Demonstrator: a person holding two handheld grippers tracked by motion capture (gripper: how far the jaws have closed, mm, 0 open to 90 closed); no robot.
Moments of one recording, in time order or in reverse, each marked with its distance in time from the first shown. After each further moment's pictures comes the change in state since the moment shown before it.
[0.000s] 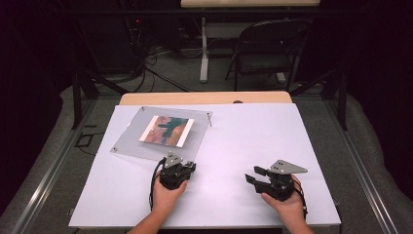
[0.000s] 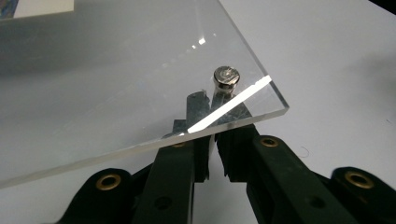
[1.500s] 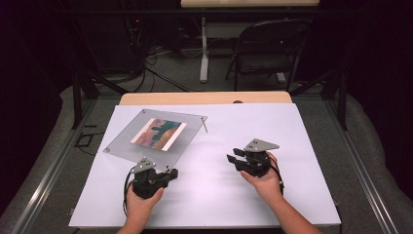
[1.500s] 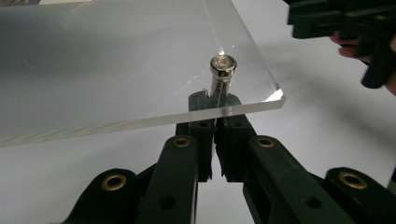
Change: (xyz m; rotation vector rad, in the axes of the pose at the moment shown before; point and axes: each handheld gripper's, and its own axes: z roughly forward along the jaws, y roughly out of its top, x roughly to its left) left arm 0.015 -0.006 -0.086 -0.028 -0.105 -0.080; right arm 0.004 0.051 0.071 0.000 0.030 -0.094
